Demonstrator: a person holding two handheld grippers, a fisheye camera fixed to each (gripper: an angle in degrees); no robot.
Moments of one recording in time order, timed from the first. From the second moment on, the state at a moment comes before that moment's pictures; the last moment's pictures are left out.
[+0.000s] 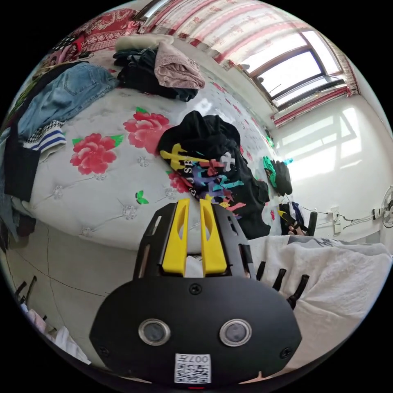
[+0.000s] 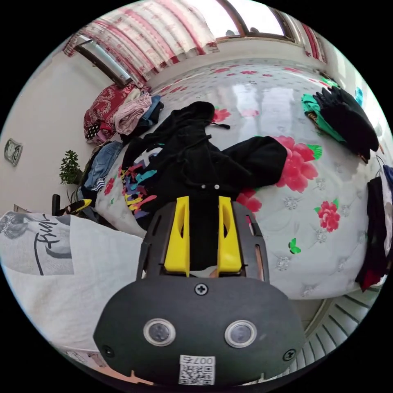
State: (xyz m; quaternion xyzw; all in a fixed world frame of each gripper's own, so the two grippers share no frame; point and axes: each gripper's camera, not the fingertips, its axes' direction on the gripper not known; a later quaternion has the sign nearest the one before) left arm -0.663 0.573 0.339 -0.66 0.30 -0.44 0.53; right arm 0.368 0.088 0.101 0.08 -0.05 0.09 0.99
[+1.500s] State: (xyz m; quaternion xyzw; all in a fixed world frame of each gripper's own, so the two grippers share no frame) left arm -0.578 0.521 0.654 -0.47 0.51 -0.44 0.58; right arm 0.420 -0.044 -0.038 0.20 -0.09 0.06 0.97
